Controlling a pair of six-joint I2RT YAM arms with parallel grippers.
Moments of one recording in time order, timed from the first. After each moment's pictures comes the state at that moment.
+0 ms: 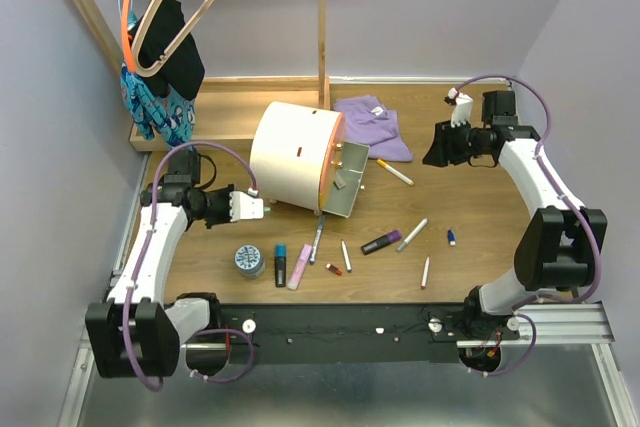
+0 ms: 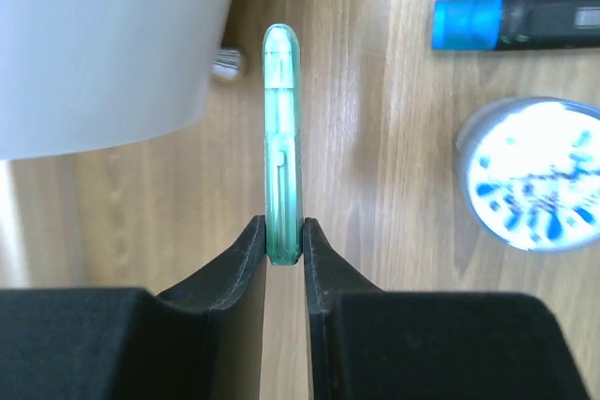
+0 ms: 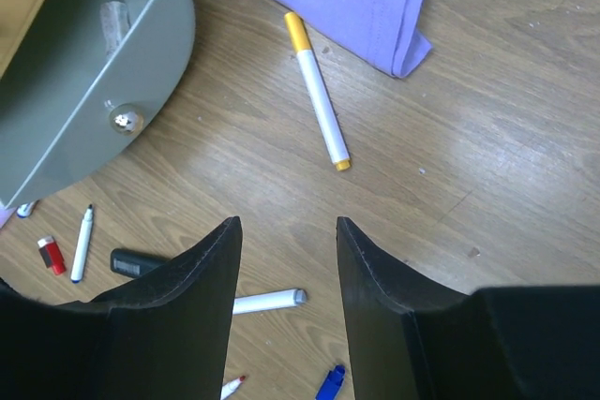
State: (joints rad) left arm 0.01 1.13 0.83 -0.90 0.64 1.51; right arm -0.03 1.55 1.24 -0.62 -0.59 -0.23
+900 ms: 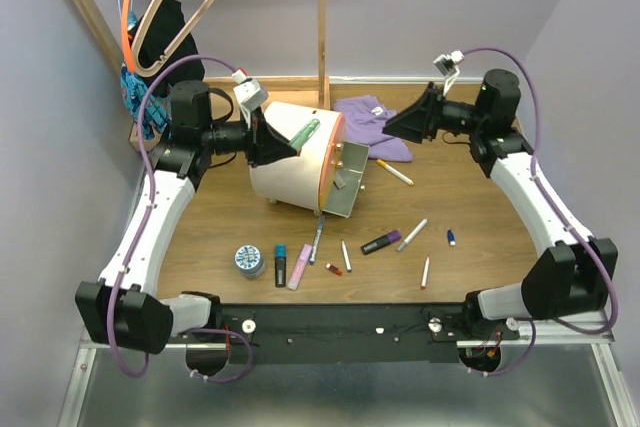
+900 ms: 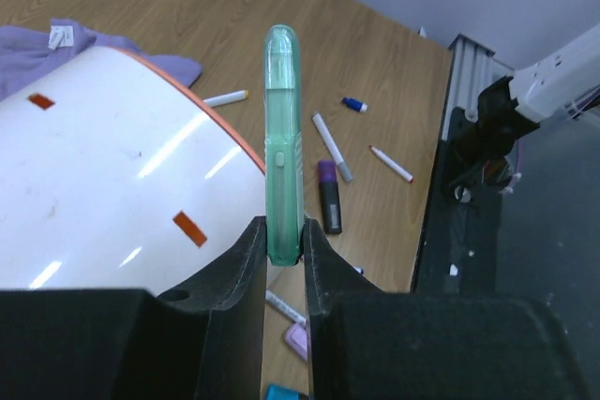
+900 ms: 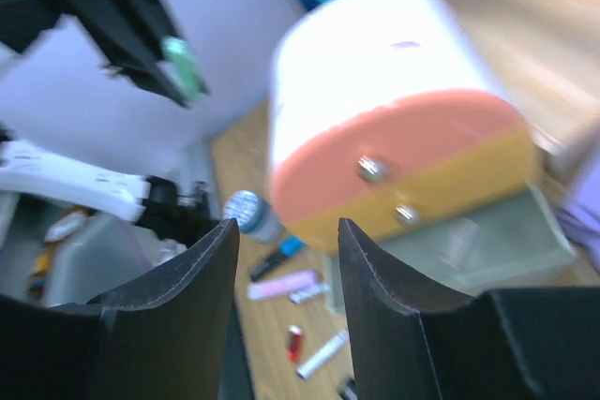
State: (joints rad) left arm -0.17 1.20 1.24 -0.46 1.08 0.10; right arm 0.11 1.35 1.19 -0.01 -1.13 0.37
